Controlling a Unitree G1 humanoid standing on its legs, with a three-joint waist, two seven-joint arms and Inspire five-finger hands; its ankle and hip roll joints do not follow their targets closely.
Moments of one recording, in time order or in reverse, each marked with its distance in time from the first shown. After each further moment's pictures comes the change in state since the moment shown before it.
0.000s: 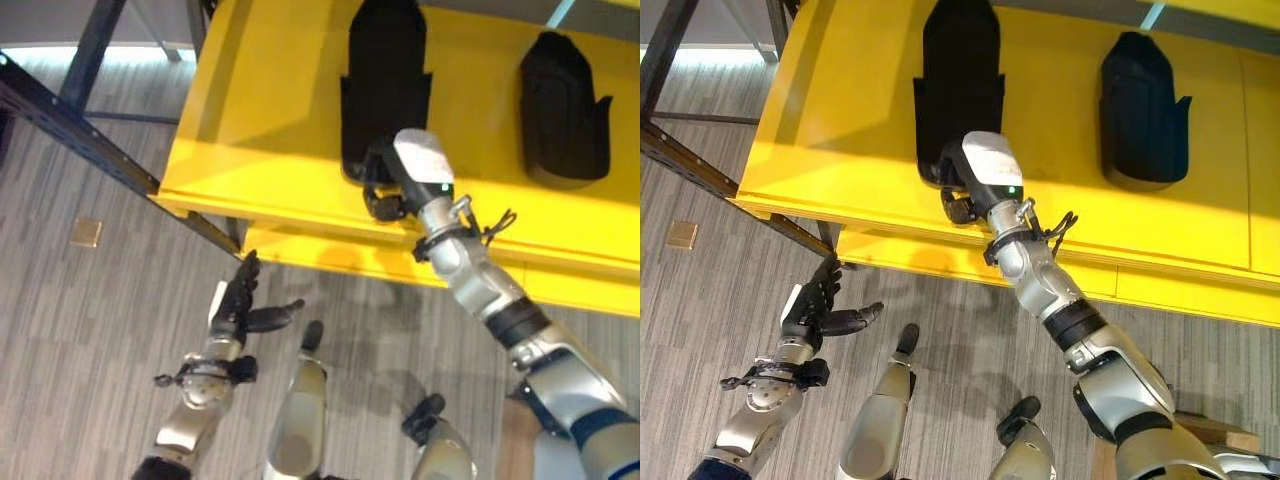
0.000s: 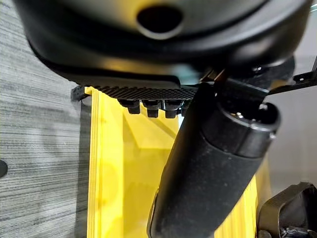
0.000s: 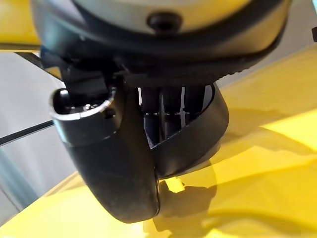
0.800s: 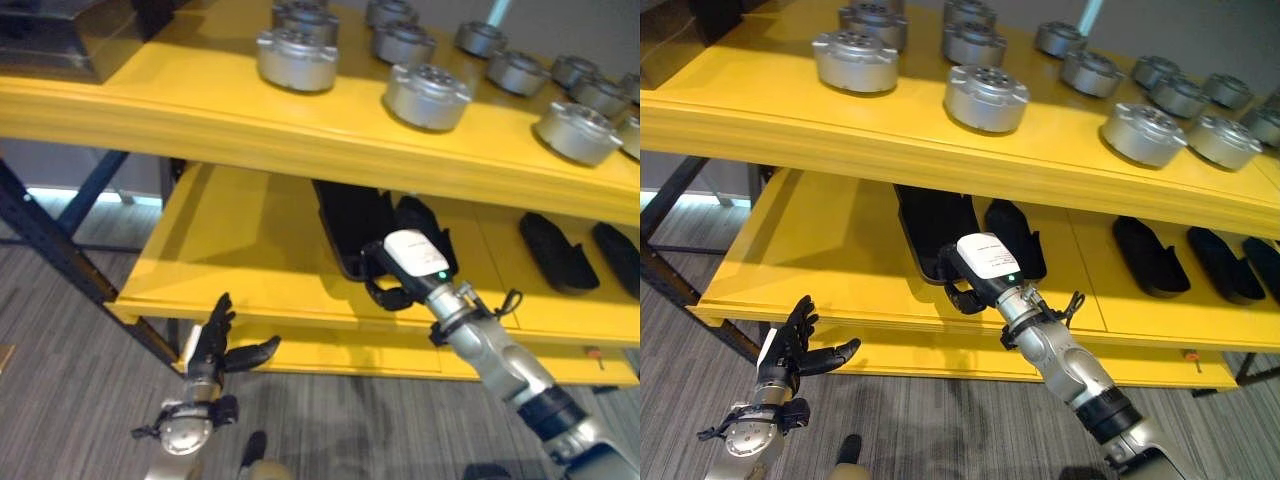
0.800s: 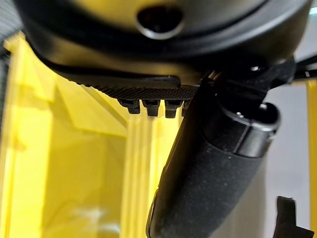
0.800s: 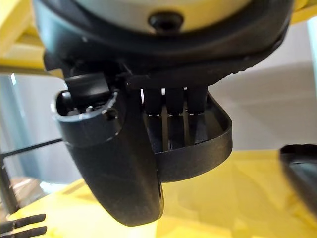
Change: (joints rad) left arm 0.240 -0.077 0.166 -0.004 0.081 0.024 -0.036; right arm 0.436 -0.070 0.003 -0.307 -0.145 -0.112 0.174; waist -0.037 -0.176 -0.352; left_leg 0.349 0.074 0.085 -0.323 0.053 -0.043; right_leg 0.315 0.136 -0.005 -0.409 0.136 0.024
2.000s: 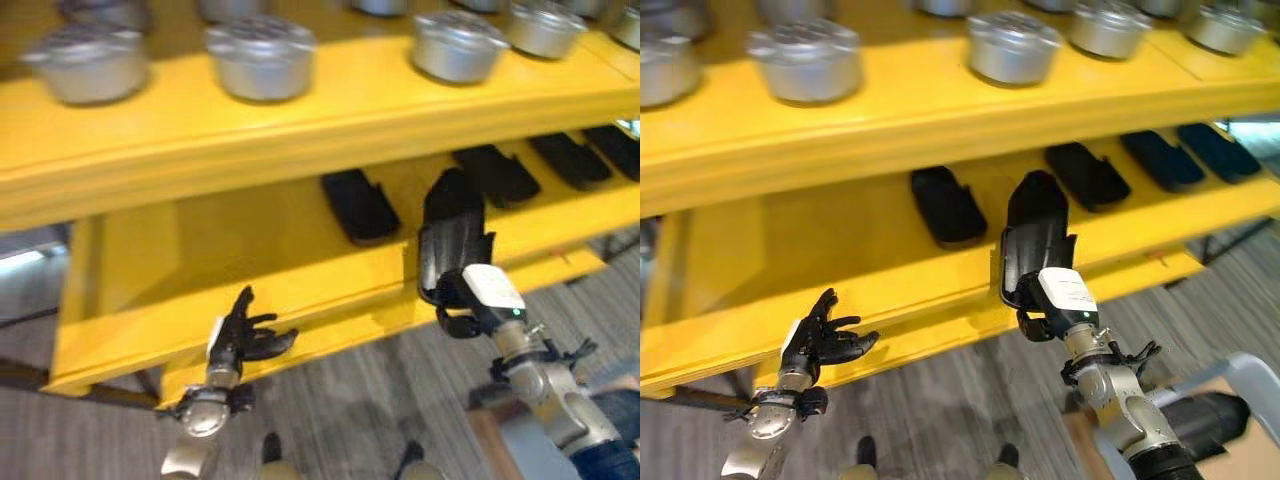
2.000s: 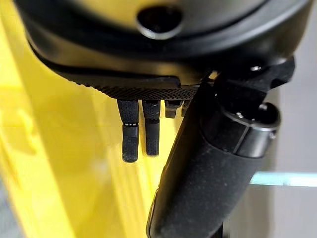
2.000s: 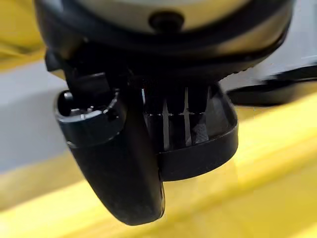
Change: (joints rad) left arm -0.099 0.009 -0.032 0.058 0.000 -0.006 -0.023; right arm 0.410 -0.124 -0.306 -0.175 0.020 0.014 -0.035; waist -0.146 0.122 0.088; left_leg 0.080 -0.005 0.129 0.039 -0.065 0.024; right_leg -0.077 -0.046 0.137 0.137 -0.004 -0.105
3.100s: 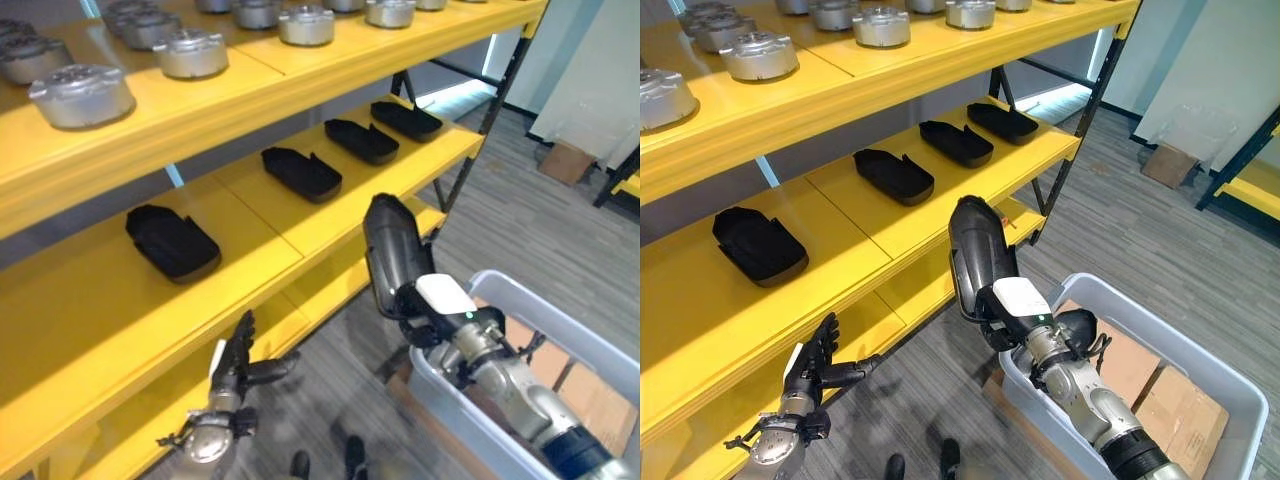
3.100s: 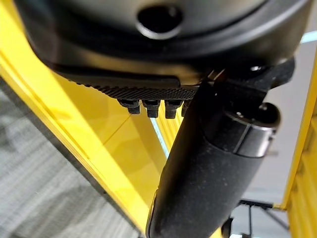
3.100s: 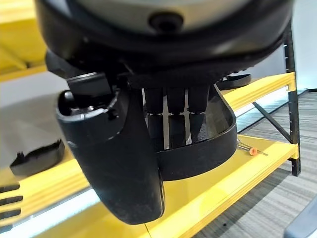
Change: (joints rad) left arm 0.090 -0.109 -0.024 0.013 0.005 -0.013 0.012; right arm -0.108 0.015 0.188 0.126 -0.033 -0.028 0.044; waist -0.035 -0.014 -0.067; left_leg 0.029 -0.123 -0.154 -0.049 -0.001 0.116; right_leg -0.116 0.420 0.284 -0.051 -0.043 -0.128
